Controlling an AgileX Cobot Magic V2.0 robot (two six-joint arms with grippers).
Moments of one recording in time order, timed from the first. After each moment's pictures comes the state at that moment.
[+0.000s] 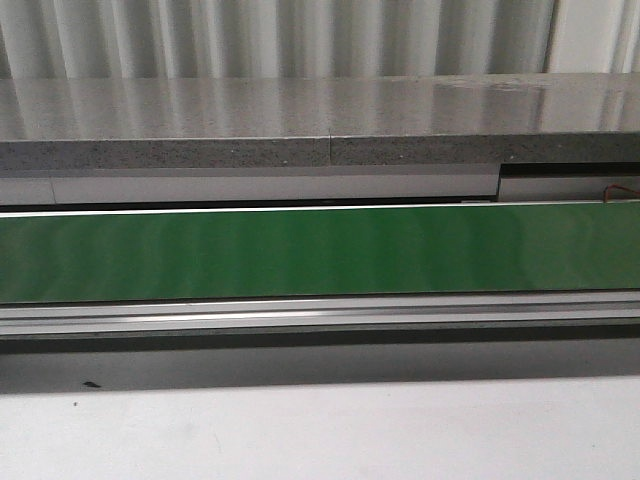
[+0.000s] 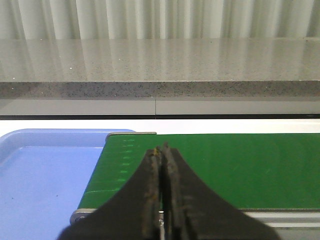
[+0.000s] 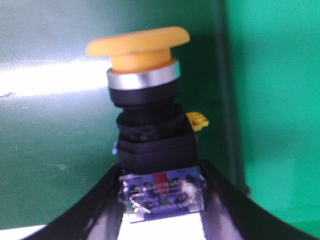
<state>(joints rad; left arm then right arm) 0.01 0.00 0.00 0.02 0.14 -0.02 -0.11 1.61 -1.19 0.02 0.95 0.06</state>
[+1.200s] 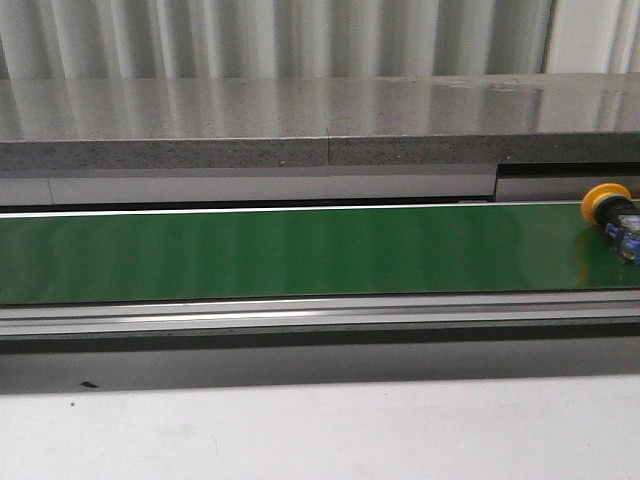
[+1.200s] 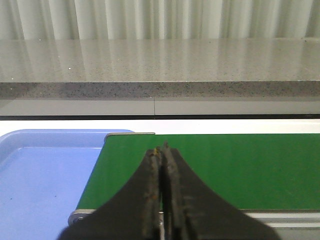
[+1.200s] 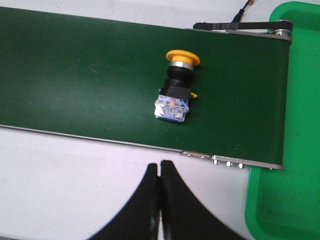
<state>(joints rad) 0.01 0.00 0.00 0.02 0.14 -0.02 0.07 1.07 -1.03 0.12 0.96 -0.06</state>
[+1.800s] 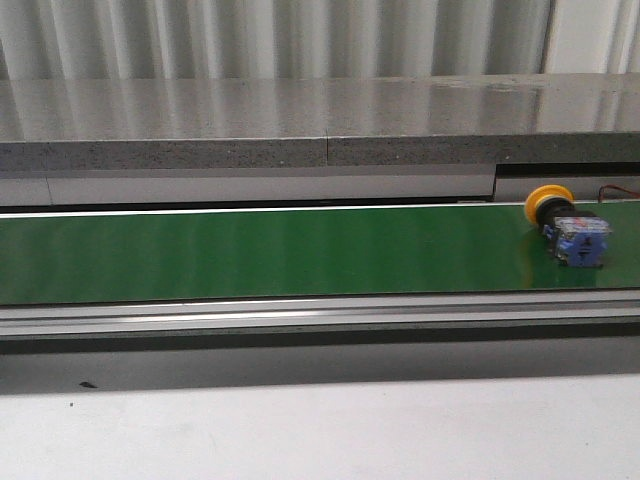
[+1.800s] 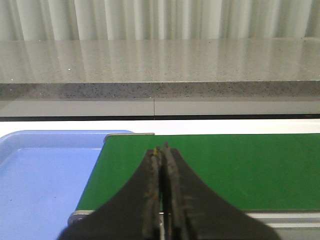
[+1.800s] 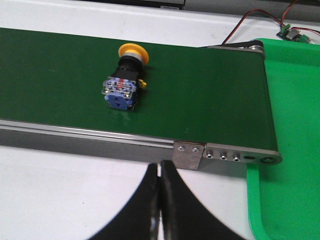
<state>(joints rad) 0.01 0.00 0.00 0.02 0.14 -0.02 0.07 0.51 -0.42 0.12 0.51 -0.08</state>
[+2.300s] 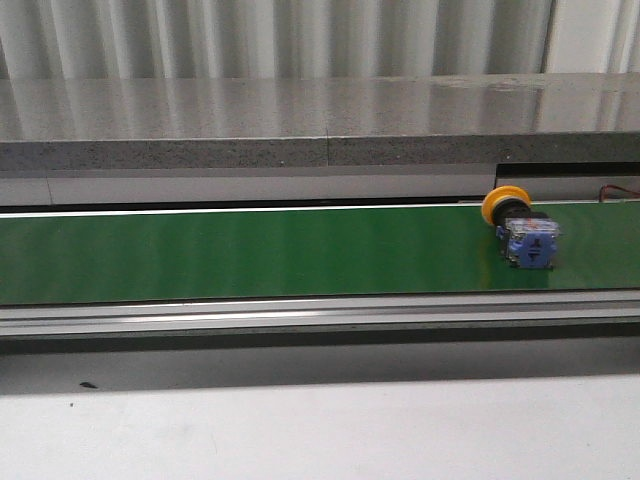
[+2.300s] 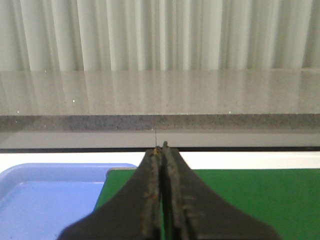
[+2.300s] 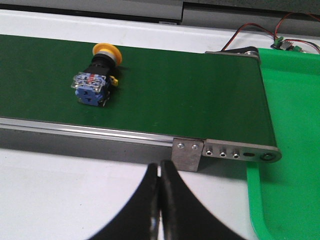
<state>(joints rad) 0.01 0.00 0.00 0.02 0.02 -0.02 0.07 0.36 -0.30 0.12 0.46 -0.08</state>
